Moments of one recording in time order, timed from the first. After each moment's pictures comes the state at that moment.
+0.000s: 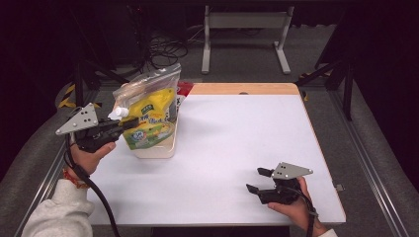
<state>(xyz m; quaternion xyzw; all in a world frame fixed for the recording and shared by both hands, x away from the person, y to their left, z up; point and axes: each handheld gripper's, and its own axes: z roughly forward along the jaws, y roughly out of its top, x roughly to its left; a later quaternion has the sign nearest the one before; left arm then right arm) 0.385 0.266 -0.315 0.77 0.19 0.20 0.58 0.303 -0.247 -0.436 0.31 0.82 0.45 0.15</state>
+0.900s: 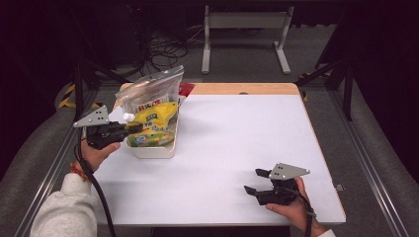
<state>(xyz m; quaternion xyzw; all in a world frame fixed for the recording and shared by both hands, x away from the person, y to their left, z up) 0.421 0.272 -0.359 0.80 0.21 0.13 0.54 0.303 -0.242 -0.437 0.31 0.83 0.45 0.14</state>
